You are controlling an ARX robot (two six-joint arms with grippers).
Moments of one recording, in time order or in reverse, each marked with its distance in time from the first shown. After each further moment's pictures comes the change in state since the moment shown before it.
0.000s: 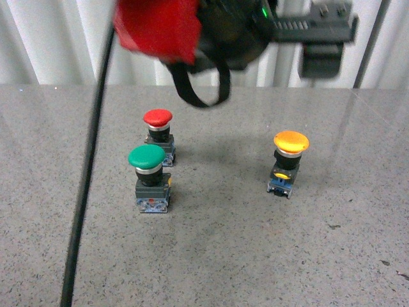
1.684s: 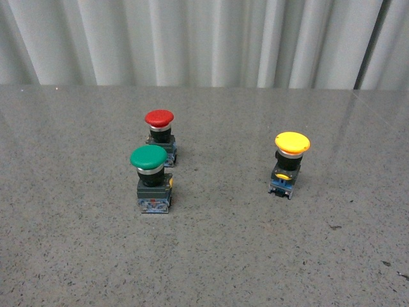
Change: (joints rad) left arm 0.612 -1.387 -1.219 0.210 0.215 0.142; right arm 0.000 0.000 0.000 0.000 0.000 0.000
